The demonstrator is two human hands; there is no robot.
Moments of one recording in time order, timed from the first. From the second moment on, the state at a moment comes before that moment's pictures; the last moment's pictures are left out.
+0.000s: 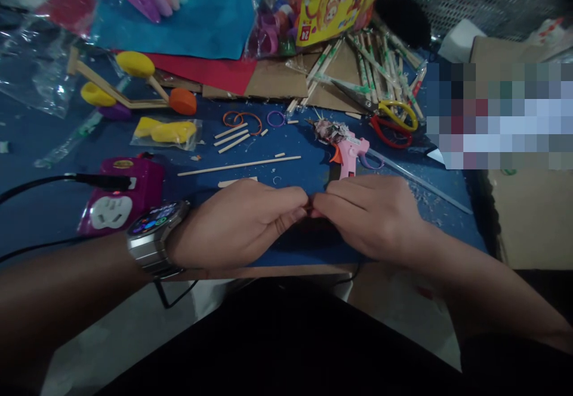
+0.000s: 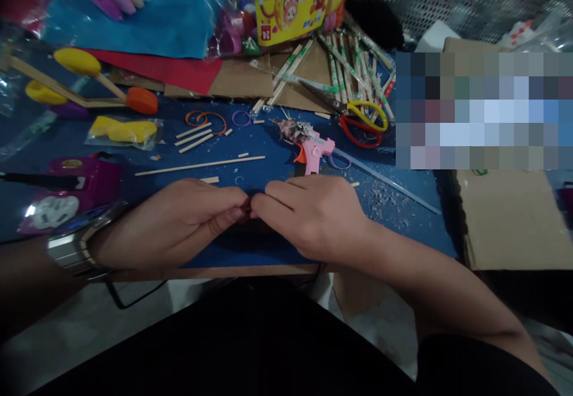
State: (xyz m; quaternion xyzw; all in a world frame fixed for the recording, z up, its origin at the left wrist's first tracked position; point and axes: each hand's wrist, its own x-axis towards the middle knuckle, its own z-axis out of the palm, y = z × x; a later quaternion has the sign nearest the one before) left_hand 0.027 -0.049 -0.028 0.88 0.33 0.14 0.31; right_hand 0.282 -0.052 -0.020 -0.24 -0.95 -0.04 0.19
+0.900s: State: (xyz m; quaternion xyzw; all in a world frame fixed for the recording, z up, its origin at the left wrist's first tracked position) left_hand 0.026 -0.051 -0.031 0.88 0.30 0.16 0.33; right_hand 0.283 -0.054 -0.016 -0.24 -0.95 -0.01 0.19
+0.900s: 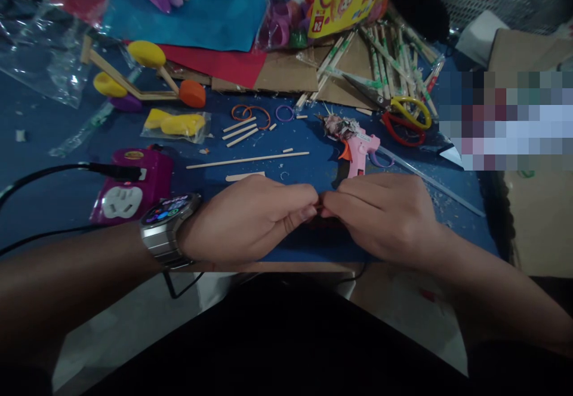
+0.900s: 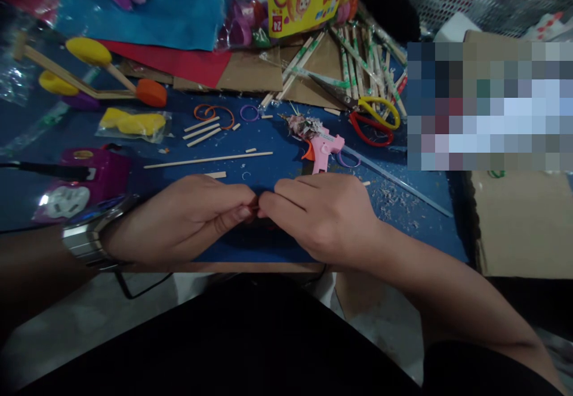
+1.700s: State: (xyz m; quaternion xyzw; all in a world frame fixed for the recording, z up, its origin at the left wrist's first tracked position) left_hand 0.025 -0.050 -0.032 0.88 0.28 0.16 0.35; right_hand 0.283 -0.054 -0.017 -0.23 -0.95 0.00 0.20
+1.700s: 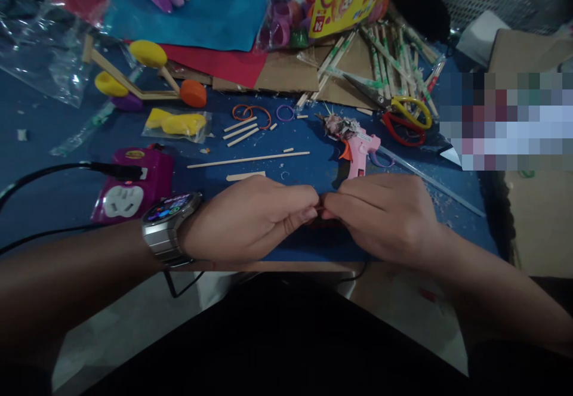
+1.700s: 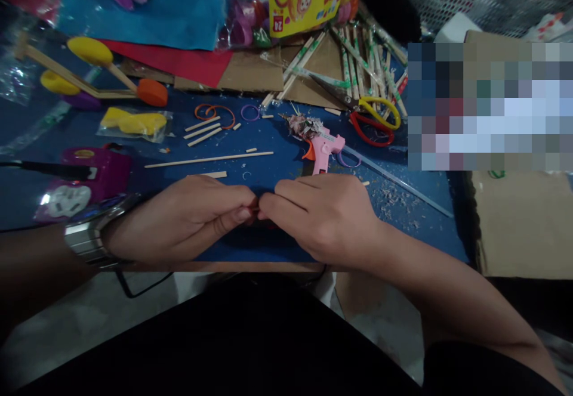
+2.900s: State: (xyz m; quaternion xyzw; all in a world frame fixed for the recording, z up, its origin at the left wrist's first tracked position) left_hand 0.024 -0.050 -0.031 0.89 0.25 0.18 0.33; right_hand 0.284 -0.055 -0.016 -0.22 -0.96 0.00 0.19
